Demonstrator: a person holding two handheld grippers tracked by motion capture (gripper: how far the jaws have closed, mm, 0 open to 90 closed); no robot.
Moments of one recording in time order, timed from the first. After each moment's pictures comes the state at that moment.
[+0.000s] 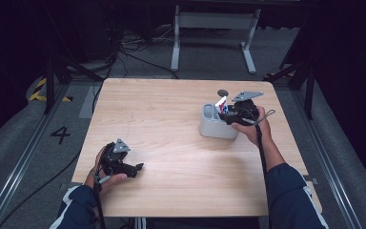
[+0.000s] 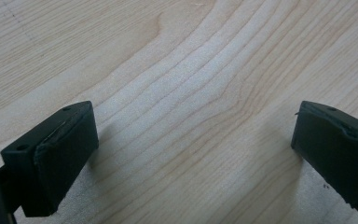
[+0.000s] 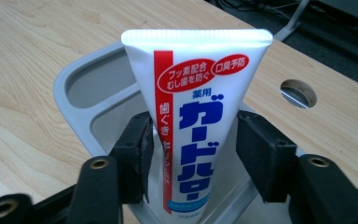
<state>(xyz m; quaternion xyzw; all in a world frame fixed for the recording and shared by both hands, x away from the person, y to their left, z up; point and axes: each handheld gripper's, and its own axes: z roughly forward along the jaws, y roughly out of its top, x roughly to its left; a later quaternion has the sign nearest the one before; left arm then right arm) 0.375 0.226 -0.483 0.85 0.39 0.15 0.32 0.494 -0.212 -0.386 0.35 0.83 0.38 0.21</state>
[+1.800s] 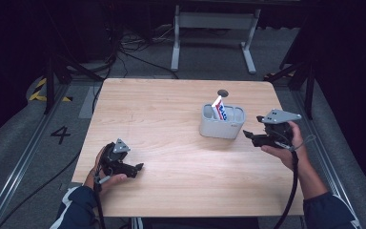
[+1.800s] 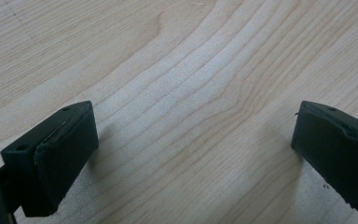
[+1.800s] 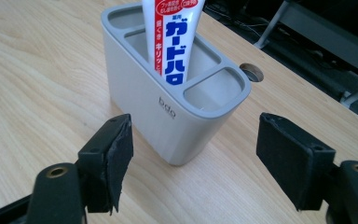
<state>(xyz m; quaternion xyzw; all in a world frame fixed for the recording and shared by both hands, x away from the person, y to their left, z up) 0.375 0.226 -0.483 0.85 0.39 0.15 0.32 0.402 -0.277 -0.363 0.31 0.83 0.36 0.28</state>
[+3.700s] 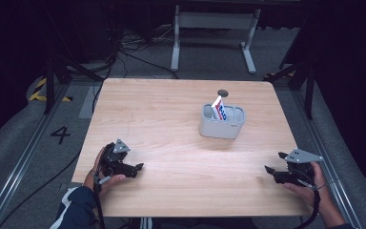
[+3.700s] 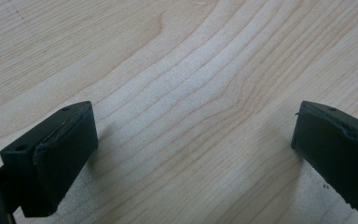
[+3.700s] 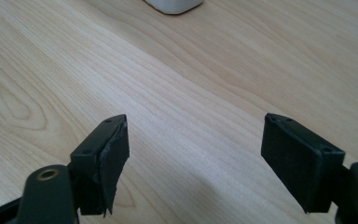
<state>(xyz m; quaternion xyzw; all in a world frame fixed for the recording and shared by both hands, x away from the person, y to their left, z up) 0.374 0.225 -0.483 0.85 0.40 0.15 0.32 0.336 -0.359 -0.457 0.37 0.83 0.34 0.24</state>
